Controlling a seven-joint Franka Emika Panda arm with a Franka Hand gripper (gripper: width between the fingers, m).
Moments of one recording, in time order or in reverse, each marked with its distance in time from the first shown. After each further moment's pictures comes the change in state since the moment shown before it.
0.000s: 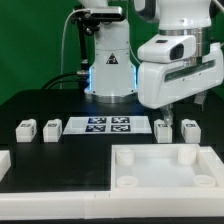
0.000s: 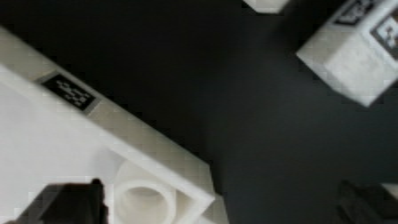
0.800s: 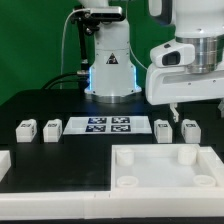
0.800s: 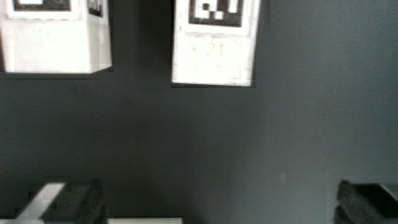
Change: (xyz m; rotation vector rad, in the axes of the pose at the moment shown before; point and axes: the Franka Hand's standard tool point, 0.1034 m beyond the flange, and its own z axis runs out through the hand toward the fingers) arm -0.004 -0.039 0.016 0.037 -0.075 0.557
